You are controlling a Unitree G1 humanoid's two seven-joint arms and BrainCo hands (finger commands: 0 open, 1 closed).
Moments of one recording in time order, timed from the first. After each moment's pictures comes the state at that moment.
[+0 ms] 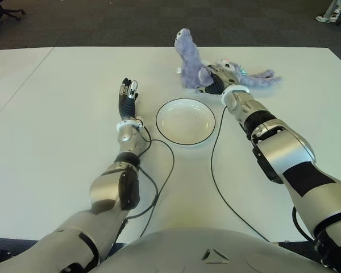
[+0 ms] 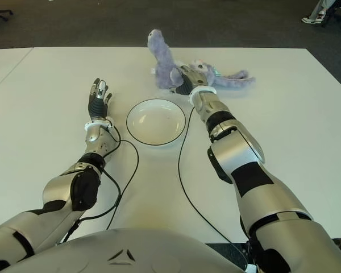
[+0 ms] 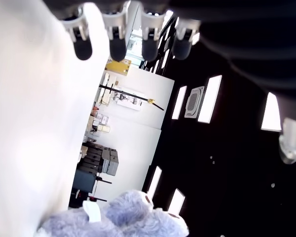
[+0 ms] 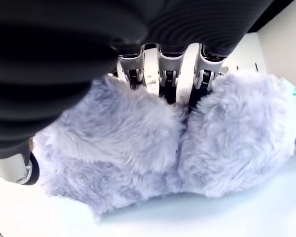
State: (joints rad) left arm -0.63 -0.04 0.45 1.22 -0.12 -0.61 -0.03; right arm -1.06 -0.25 0.45 1.37 -0.72 -0.19 -0.22
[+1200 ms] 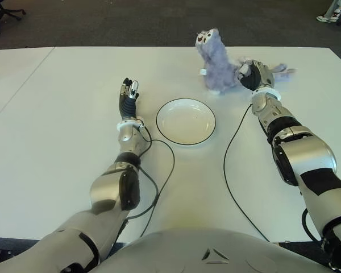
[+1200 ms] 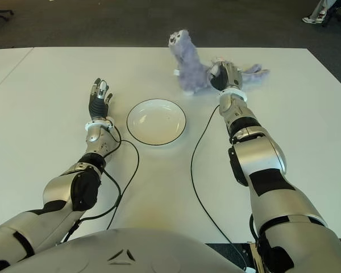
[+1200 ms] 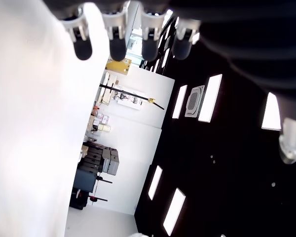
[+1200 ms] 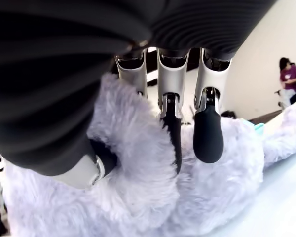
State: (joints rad) left arm -0.63 -0.05 0.45 1.22 -0.12 -0.61 -0.03; right arm -0.98 -0.38 0.25 1.37 -0.57 -0.23 -0.47
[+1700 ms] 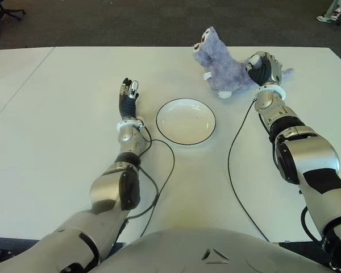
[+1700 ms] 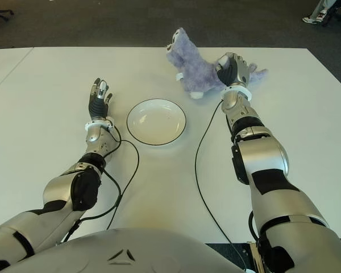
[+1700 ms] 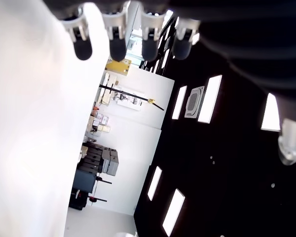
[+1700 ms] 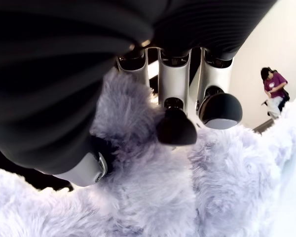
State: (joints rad) left arm -0.63 -0.05 0.45 1.22 -0.12 -0.61 -0.03; right arm -0.98 -0.39 0.15 1.37 -0.50 -0.34 -0.53
